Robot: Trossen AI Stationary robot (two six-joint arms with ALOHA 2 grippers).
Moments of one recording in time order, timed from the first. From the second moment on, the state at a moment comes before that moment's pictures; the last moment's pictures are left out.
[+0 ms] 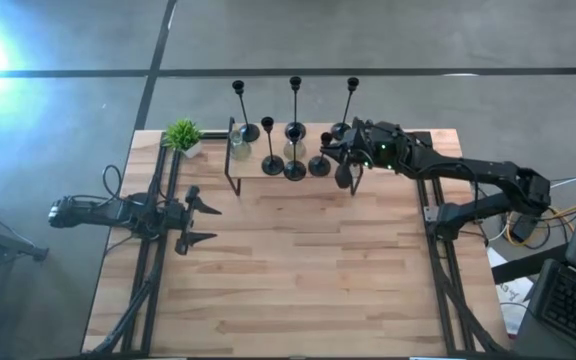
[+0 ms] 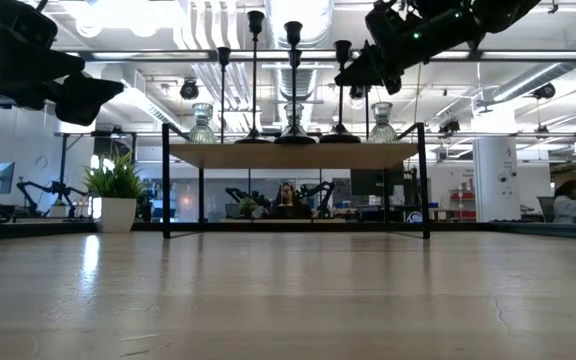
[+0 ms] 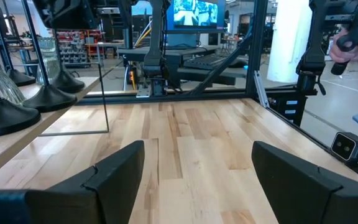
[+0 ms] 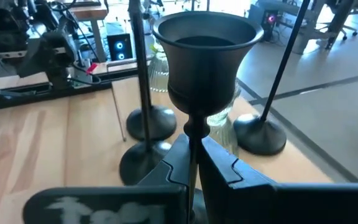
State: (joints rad) left arm -0.10 0.02 0.04 -0.07 0.00 0.01; right arm -0.41 1.24 0.86 0.09 -0.06 0.01
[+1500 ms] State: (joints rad) left arm -0.10 0.02 0.04 -0.07 0.00 0.01; right arm -0.43 1.34 0.99 0.01 -0.06 0.01
